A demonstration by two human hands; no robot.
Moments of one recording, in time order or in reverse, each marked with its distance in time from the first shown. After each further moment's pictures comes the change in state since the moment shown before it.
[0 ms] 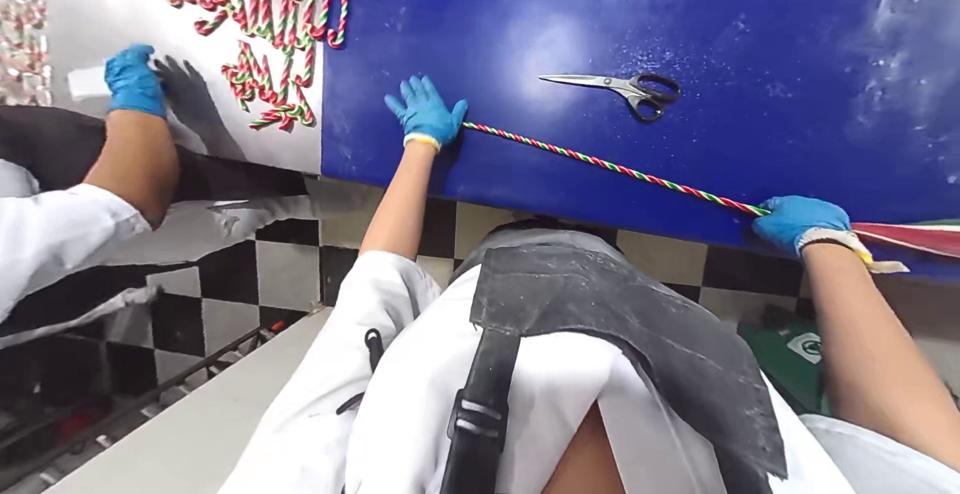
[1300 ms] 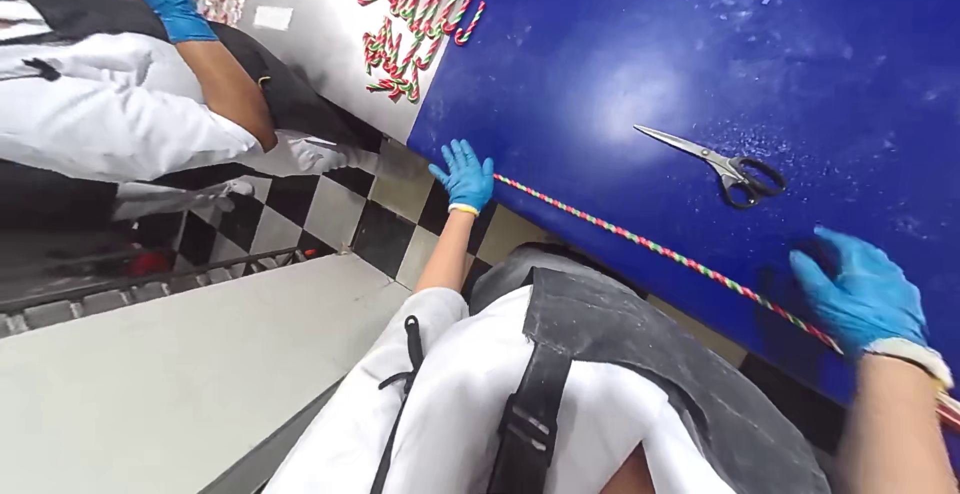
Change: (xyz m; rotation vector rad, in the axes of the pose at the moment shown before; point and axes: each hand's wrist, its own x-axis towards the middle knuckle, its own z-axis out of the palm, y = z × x) left_hand -0.099 -0.072 0.058 -0.112 0.128 -0.374; right_hand 0.018 -0.059 -0.065 0.306 0.437 -0.517
